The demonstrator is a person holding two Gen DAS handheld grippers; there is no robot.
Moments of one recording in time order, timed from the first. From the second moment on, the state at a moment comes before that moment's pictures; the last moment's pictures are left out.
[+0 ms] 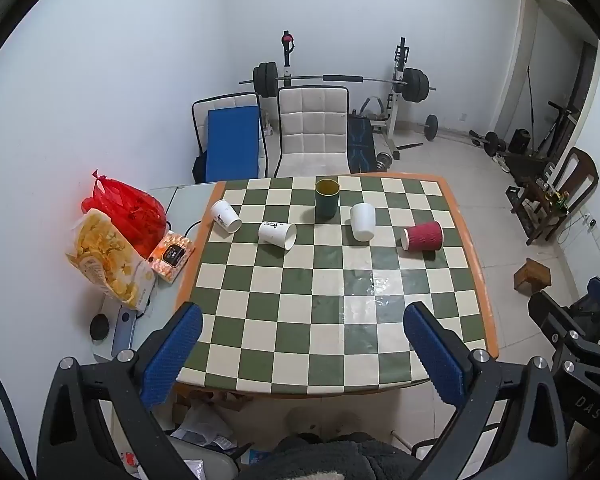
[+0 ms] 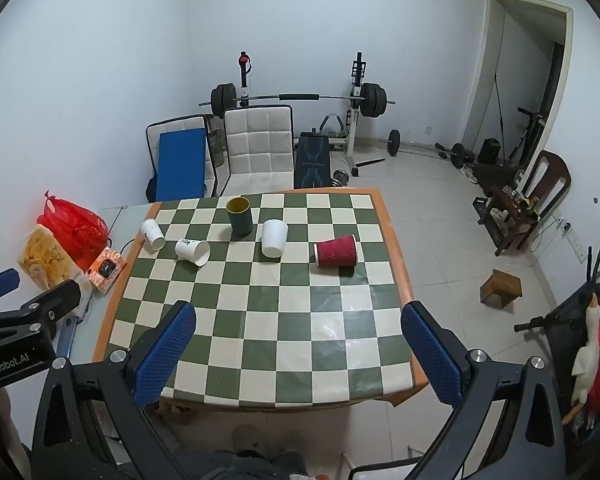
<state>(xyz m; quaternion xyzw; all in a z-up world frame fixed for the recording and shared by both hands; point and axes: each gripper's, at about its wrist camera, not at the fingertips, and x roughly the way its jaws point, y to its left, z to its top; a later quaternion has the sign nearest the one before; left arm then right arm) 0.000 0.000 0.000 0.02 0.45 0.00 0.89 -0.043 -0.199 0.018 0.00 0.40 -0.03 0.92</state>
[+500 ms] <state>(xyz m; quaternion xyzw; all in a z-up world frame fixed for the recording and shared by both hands) -0.002 -0.002 0.010 0.02 0.44 0.00 0.90 -0.045 -0.197 0.018 0.01 0.40 -0.03 0.92</state>
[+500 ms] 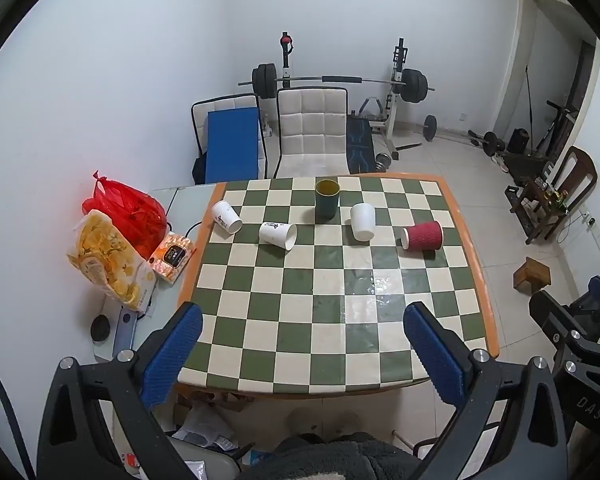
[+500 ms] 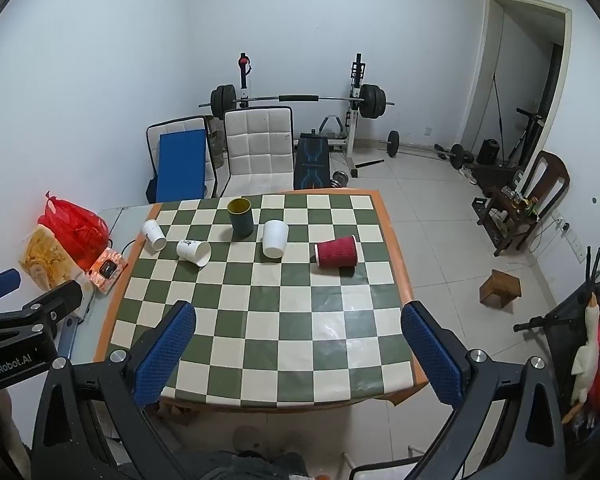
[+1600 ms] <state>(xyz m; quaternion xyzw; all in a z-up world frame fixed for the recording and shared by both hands) -0.001 -0.002 0.009 0.02 0.44 0.00 0.90 -0.054 -0.195 0.024 0.01 0.40 -0.03 0.92</state>
